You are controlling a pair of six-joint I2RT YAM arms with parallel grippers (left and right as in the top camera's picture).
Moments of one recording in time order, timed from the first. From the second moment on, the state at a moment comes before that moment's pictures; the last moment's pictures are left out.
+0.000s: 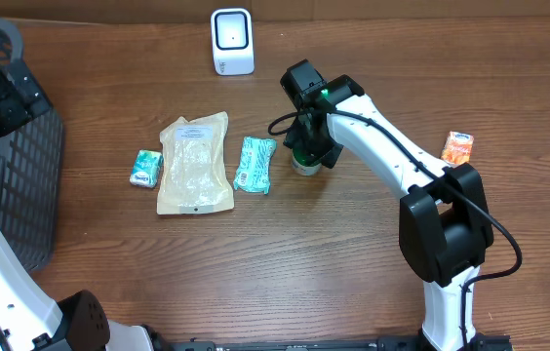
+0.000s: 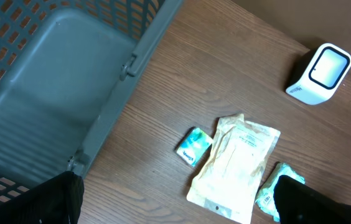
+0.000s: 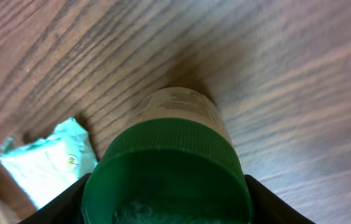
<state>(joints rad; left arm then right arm) 0.42 1.66 2.27 -1.57 0.09 -0.18 0.51 2.11 1.75 -1.06 0.00 1.05</state>
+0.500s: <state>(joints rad) 0.42 1.66 2.27 -1.57 0.09 -0.18 0.51 2.11 1.75 -1.04 -0.07 1.20</state>
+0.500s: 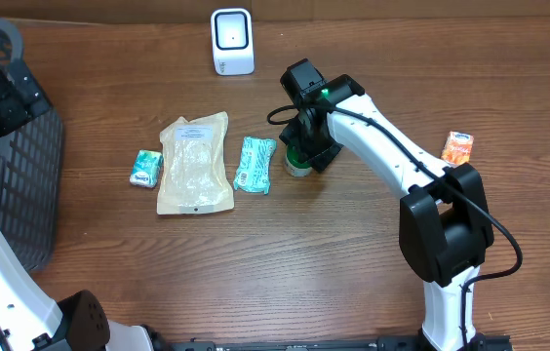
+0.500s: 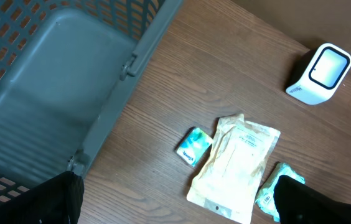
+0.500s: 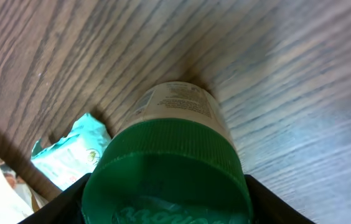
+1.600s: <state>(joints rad) 0.42 1.66 2.27 -1.57 0.09 -0.17 0.51 2.11 1.76 -1.12 -0.05 -1.20</state>
